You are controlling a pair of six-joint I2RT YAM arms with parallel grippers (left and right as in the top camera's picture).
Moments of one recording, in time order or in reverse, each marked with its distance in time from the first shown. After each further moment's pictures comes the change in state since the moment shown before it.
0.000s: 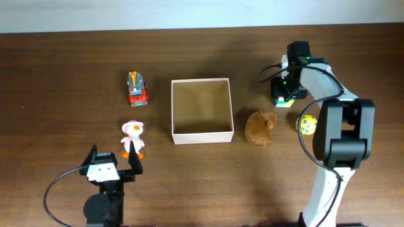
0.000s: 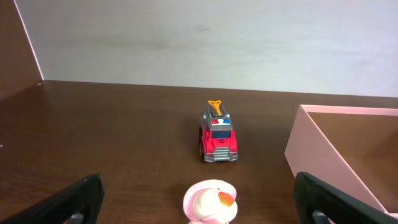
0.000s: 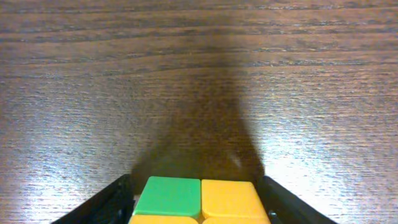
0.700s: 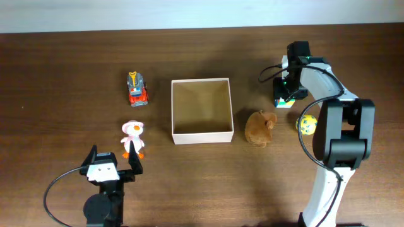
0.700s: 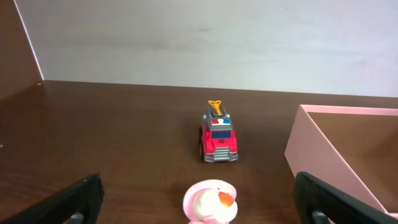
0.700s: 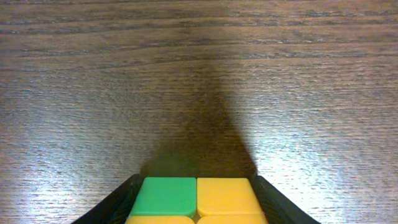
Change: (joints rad) left arm 0.000 0.000 0.000 0.000 0.000 0.000; right arm 0.000 0.001 0.005 -0.020 0.011 0.001
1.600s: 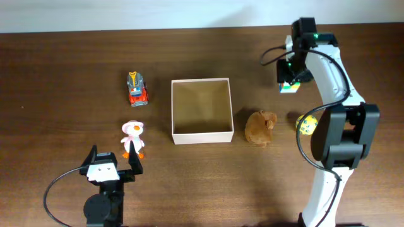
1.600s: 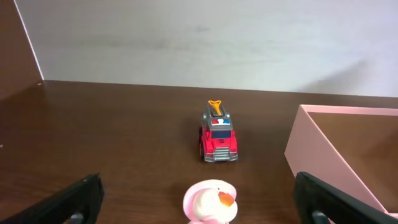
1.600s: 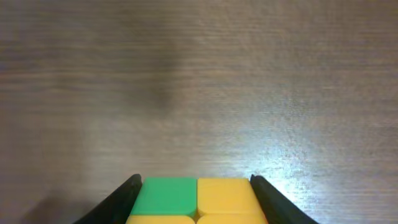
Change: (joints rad) left arm 0.000 0.000 0.000 0.000 0.000 0.000; right arm 0.028 0.000 0.333 -0.305 0.013 0.000
